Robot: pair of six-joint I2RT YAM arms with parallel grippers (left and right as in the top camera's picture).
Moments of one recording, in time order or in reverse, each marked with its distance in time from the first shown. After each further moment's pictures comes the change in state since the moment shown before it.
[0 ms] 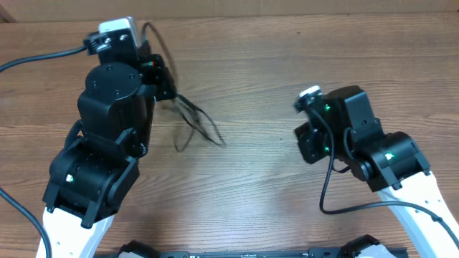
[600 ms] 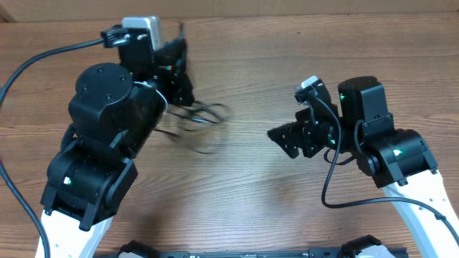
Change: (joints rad) left arm 0.001 -0.008 0.000 0.110 0.453 -0.004; right arm -0.063 0.000 0.000 0.129 -0.380 -0.044
